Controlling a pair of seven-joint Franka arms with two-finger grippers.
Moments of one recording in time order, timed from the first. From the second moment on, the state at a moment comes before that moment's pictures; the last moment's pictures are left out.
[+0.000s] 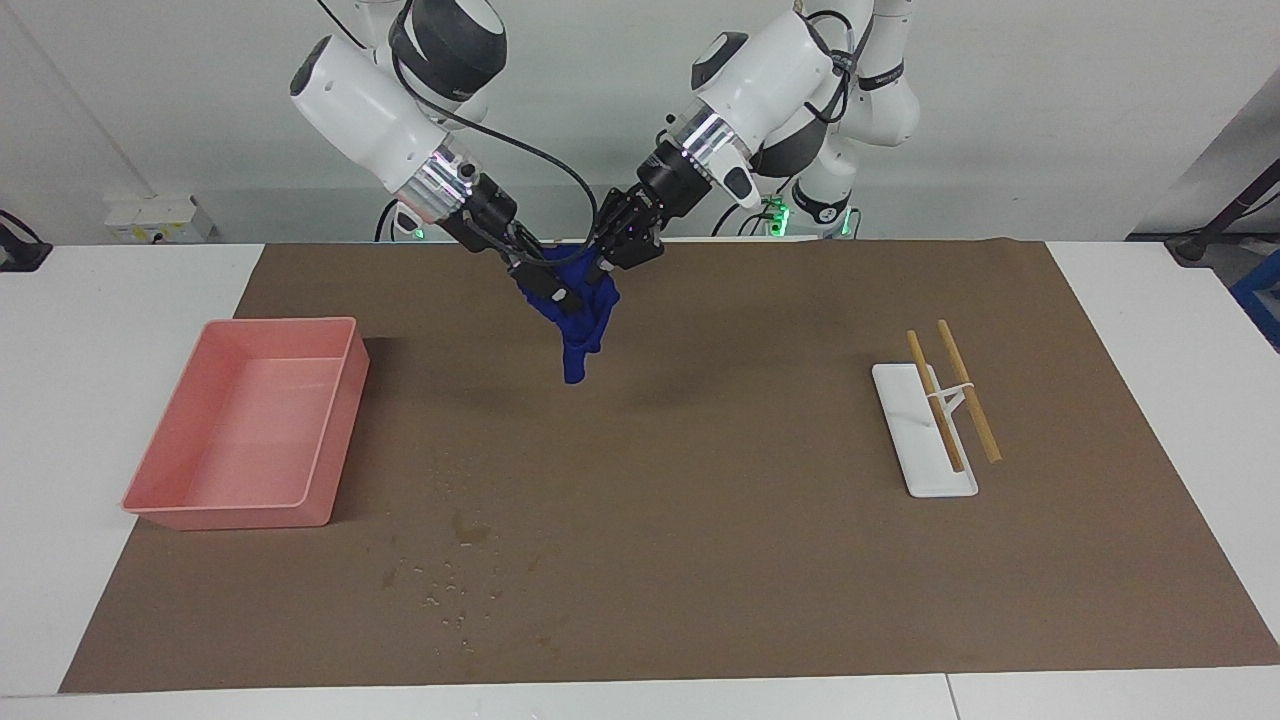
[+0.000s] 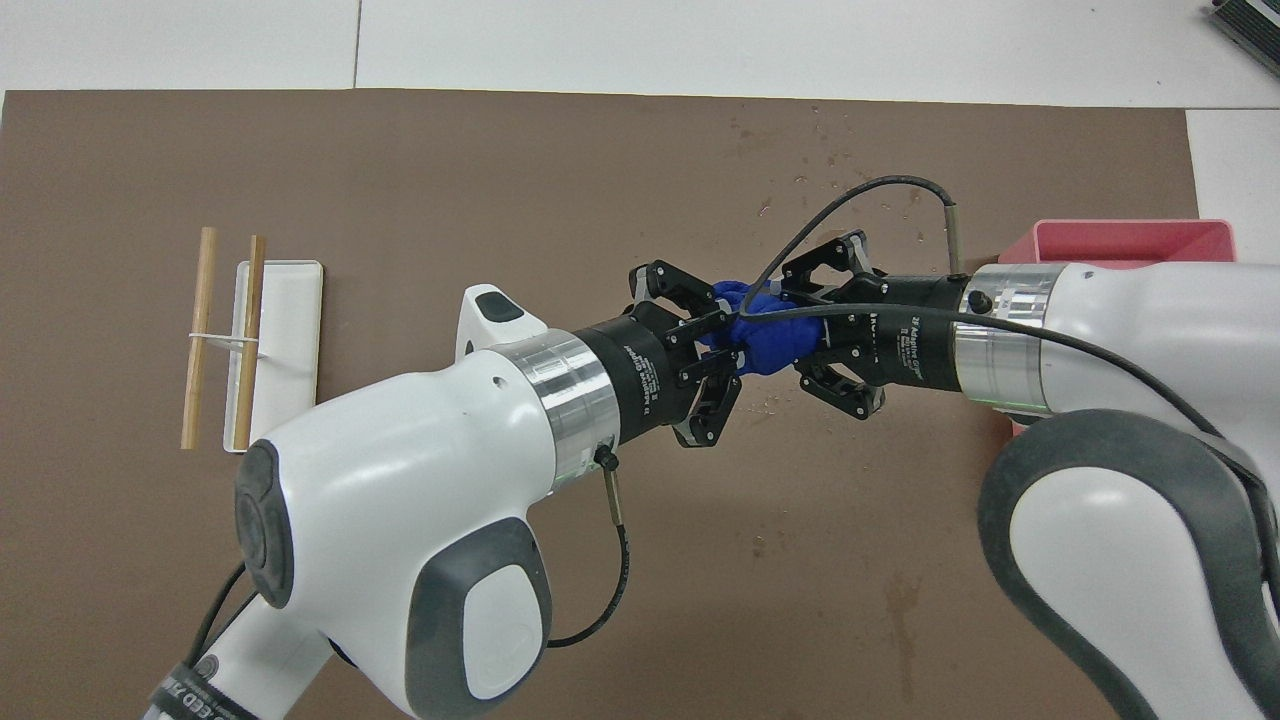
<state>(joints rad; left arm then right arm) -0.62 0.00 -0.14 -1.90 -0.77 2.68 -1.89 0.20 -0.10 0.09 -1.97 0.78 2.20 1.08</state>
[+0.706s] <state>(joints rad) -0.62 0.00 -0.14 -1.91 -0.76 2.68 -1.88 0.19 -0.10 0.09 -1.96 0.75 2.09 0.82</state>
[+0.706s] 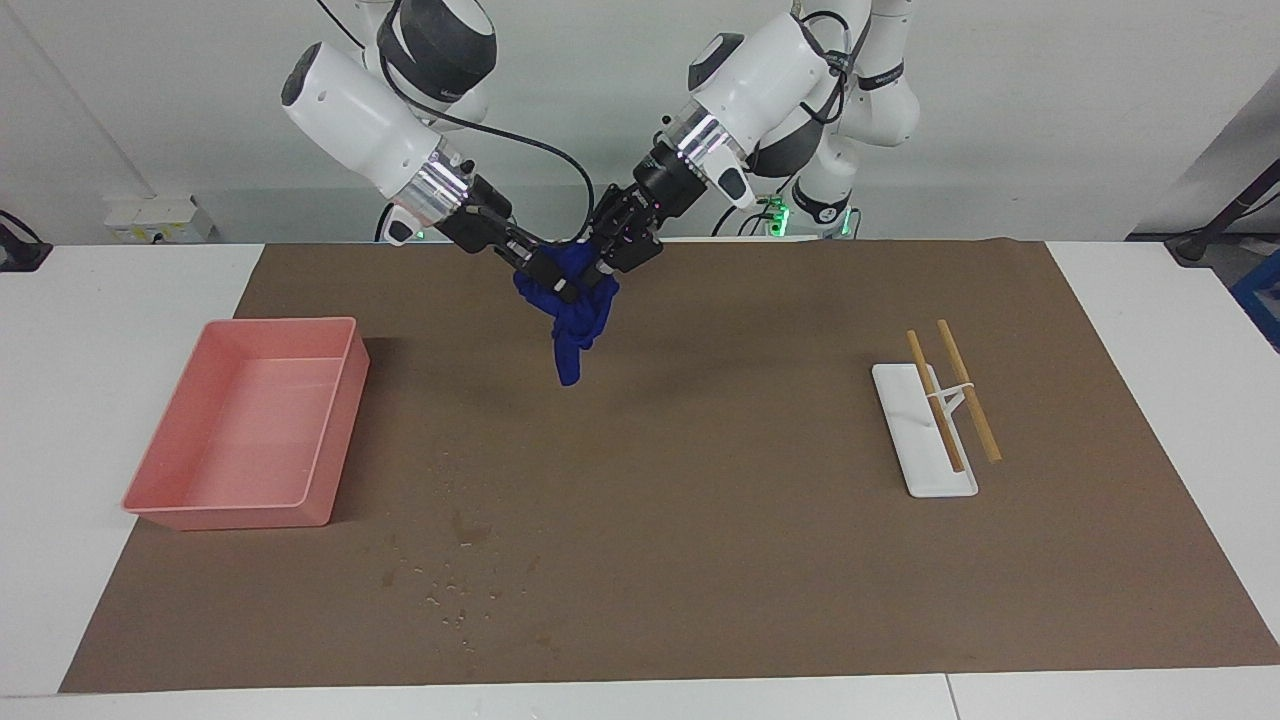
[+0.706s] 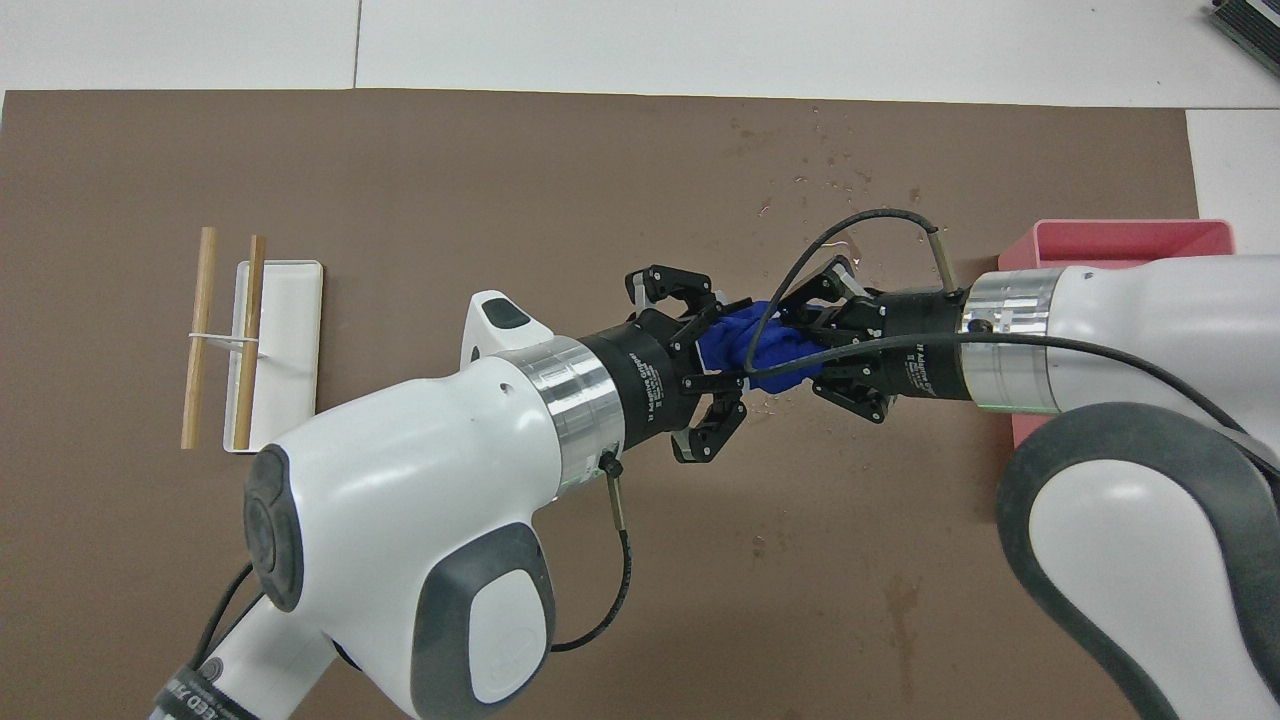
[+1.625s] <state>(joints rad) -0.30 -0.02 -0.12 -1.85 -0.19 2.16 -0.96 0.25 0.12 0.10 -2.16 0.62 2.31 0.24</state>
